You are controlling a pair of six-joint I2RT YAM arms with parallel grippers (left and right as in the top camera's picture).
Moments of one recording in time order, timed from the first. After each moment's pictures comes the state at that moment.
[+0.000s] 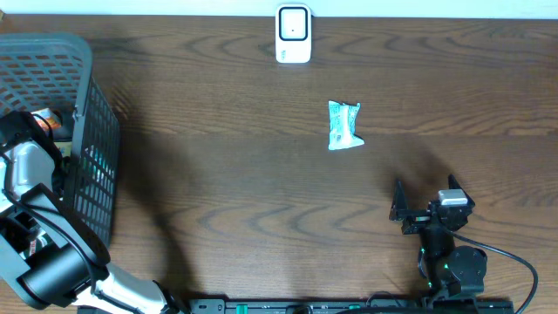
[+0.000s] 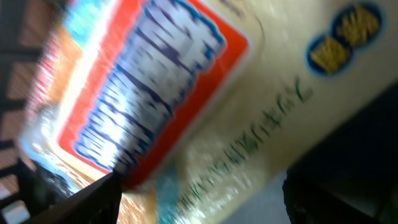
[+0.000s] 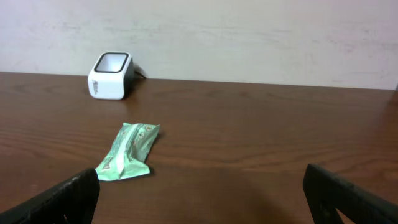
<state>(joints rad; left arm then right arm) 0.65 1.83 1.20 -0.74 -0.34 0.04 0.06 0.01 0.01 -0.07 -0.01 -0.01</state>
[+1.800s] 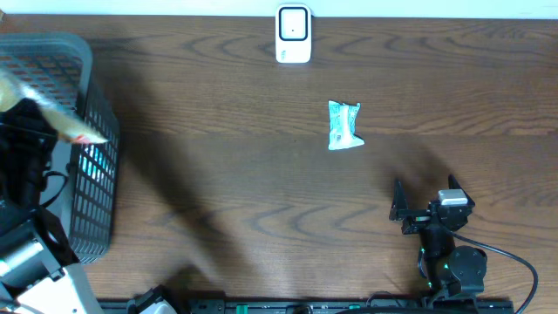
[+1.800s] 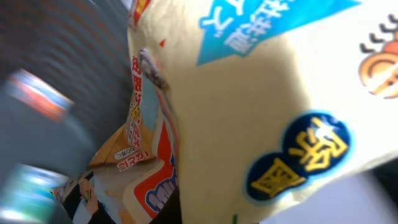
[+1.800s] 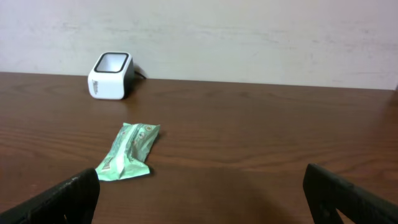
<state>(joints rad) 0.62 0.96 1.20 -0.56 0.40 -0.75 0.06 0.01 0.01 -0.07 -0.01 -0.01</state>
